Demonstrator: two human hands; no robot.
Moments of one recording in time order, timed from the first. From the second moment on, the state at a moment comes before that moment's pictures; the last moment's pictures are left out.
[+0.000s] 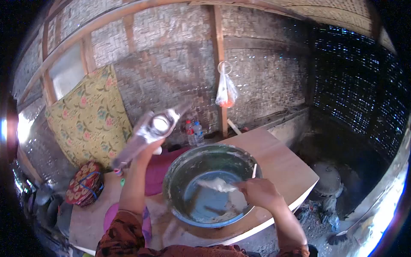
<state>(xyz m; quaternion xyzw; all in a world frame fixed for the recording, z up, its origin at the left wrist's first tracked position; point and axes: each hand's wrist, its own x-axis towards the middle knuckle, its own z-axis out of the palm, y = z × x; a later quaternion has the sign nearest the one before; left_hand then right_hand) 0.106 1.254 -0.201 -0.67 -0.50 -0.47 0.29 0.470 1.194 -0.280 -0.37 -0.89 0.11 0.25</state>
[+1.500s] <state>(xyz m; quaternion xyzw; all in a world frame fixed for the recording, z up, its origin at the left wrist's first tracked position) -0.162 0.849 -0.415 -0.59 -0.57 -0.47 -0.33 0.030 0.975 -0.300 -0.16 -0.88 0.46 0.00</state>
